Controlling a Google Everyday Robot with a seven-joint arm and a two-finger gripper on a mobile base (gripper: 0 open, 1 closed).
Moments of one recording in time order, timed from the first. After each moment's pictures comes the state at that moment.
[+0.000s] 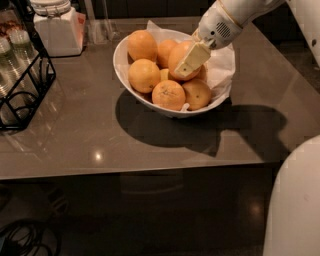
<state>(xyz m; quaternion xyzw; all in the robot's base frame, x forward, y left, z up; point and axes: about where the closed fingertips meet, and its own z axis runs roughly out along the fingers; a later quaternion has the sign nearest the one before) 0.625 -0.076 0.942 -0.59 0.73 0.22 0.24</state>
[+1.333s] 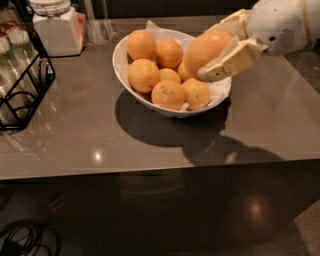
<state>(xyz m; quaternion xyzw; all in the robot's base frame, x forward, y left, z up) 0.523 -0.106 1.030 -0.58 0.64 0.20 0.45</state>
